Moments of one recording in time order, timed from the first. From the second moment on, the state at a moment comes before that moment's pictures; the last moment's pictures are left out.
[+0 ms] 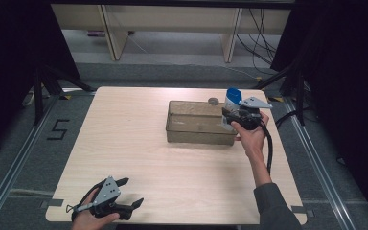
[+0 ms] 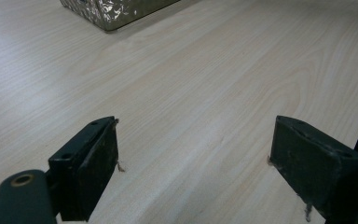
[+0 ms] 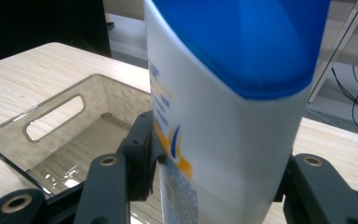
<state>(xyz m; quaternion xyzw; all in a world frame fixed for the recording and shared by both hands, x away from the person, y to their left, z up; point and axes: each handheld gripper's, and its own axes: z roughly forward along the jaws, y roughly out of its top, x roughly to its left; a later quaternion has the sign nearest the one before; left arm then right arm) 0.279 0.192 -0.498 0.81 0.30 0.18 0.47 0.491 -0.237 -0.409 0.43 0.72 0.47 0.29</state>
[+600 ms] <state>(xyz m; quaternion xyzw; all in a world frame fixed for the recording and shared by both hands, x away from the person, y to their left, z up) 0.280 0.192 -0.498 0.81 0.30 0.18 0.47 0.499 -0.238 -0.445 0.44 0.72 0.46 0.29</state>
